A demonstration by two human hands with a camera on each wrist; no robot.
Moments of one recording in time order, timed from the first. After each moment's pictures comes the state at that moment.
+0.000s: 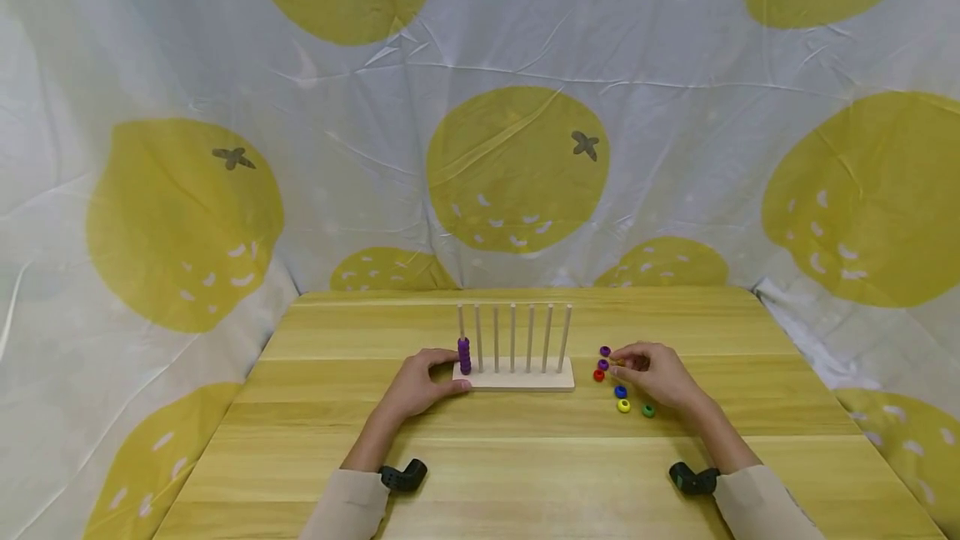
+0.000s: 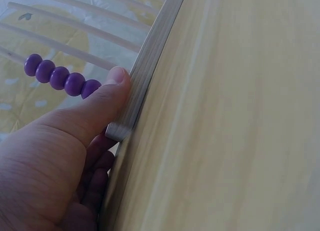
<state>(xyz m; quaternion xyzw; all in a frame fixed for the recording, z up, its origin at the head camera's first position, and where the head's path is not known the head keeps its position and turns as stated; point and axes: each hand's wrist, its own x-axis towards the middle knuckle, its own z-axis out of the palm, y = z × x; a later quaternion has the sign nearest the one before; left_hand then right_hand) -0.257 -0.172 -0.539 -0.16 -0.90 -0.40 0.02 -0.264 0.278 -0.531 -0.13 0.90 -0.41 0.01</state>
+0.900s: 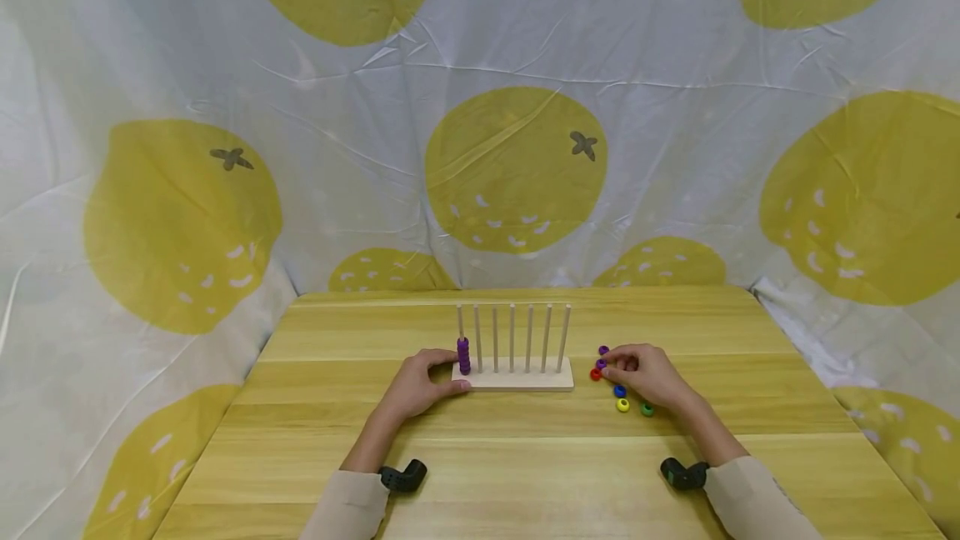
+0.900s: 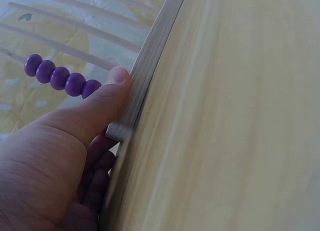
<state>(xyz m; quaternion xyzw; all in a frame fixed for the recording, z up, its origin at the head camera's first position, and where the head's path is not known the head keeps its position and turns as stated) -0.256 -0.170 -0.538 -0.16 -0.90 -0.40 0.02 -0.270 0.270 -0.533 -0.14 0.91 -0.39 0.03</state>
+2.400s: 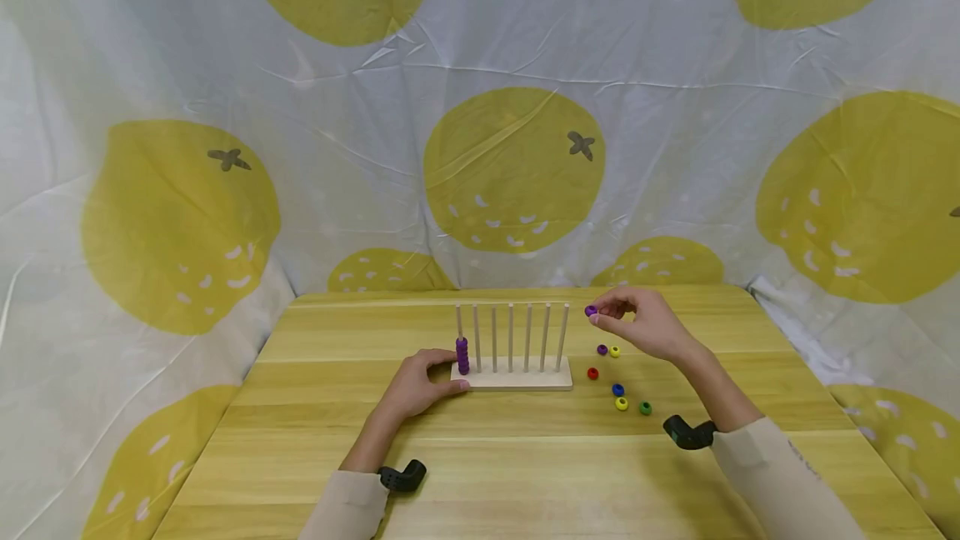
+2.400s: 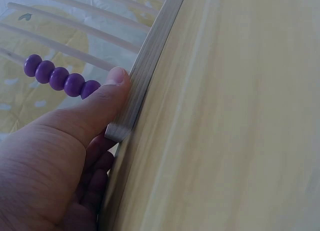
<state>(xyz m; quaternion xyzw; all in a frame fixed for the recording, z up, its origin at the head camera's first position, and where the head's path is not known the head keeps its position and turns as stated) -0.257 -0.169 -0.539 -0.15 -0.91 -0.39 0.02 -0.268 0.245 -0.419 -0.21 0.89 -0.40 -0.05</state>
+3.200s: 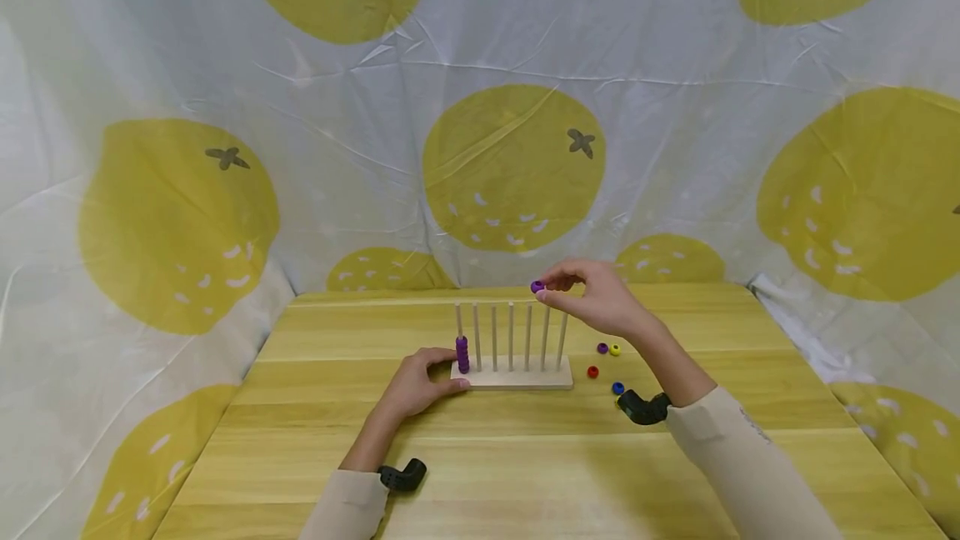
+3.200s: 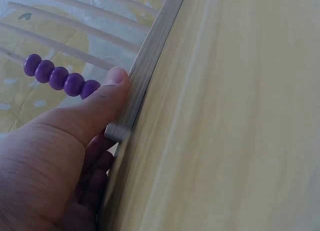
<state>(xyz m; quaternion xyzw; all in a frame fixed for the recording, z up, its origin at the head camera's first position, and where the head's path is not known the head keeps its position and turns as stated) -0.259 -0.170 -0.539 -0.15 -0.91 -0.39 0.01 -0.270 0.173 -0.368 -0.28 0.87 -0.40 -0.06</state>
